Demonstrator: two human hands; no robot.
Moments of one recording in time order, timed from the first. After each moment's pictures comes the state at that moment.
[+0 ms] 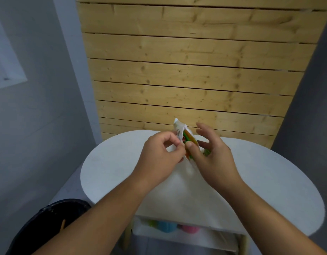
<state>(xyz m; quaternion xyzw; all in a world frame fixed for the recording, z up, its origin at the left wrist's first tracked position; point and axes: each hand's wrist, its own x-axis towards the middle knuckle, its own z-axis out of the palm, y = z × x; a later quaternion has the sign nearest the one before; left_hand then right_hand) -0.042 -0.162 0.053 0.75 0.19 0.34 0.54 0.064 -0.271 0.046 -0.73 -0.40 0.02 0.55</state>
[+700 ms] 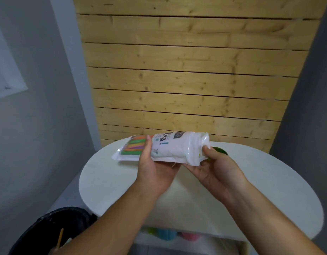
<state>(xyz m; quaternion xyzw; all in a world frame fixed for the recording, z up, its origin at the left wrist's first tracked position) -0.011 -0.143 0.020 0.21 0.13 0.28 0.93 0.066 -0.275 0.062 -0.38 -0.06 0.44 0.81</state>
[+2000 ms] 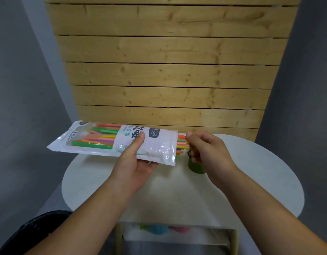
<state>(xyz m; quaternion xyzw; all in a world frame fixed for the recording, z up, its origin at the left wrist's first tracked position) -0.027 -0.152 0.042 0.29 0.20 0.30 0.89 0.095 -0.284 0.057 -0.69 -0.20 0.20 0.67</state>
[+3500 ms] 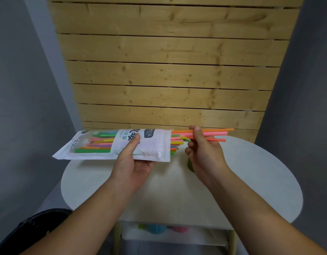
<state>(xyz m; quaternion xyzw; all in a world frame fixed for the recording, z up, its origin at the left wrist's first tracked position) -0.025 -0.147 0.035 0.22 0.21 0.34 0.89 0.093 -0.262 0.046 -0.51 -0.10 0.23 0.82</state>
